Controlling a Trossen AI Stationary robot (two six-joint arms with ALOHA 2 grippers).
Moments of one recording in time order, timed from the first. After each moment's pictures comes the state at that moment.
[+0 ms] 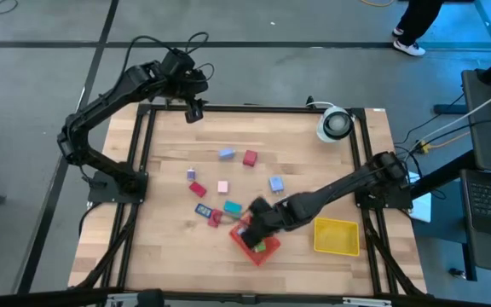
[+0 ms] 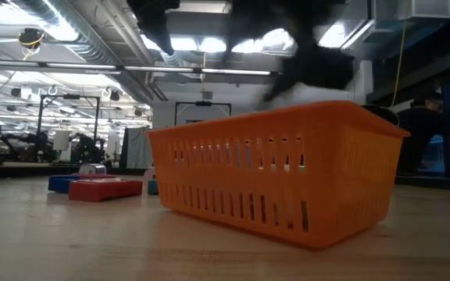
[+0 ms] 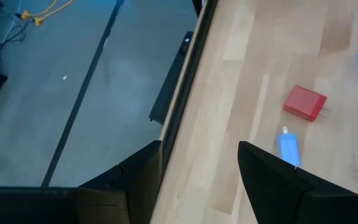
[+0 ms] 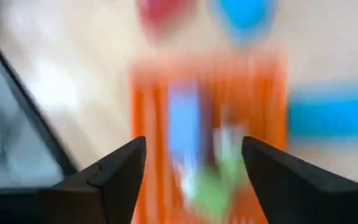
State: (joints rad) left arm 0.66 1.42 1.63 -1.03 -0.02 0.43; right arm 0.39 1.90 1.44 -0.53 0.23 1.25
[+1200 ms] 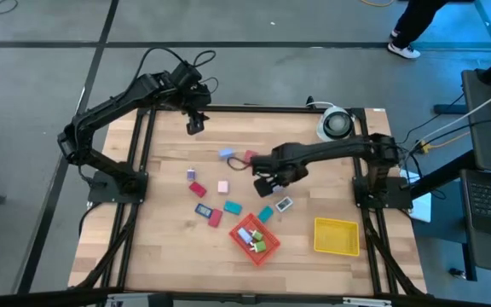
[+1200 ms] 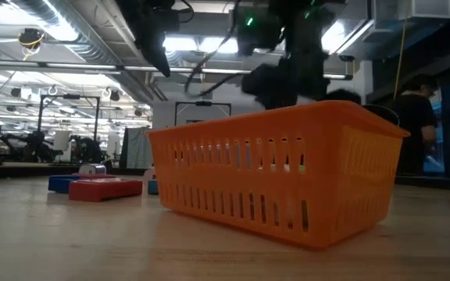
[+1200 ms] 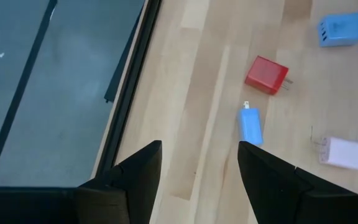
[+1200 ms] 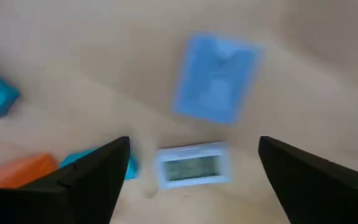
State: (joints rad) left arm 0.66 1.42 1.46 -1.00 0.09 0.40; right arm 0.00 1.93 1.44 -1.05 -0.10 1.07
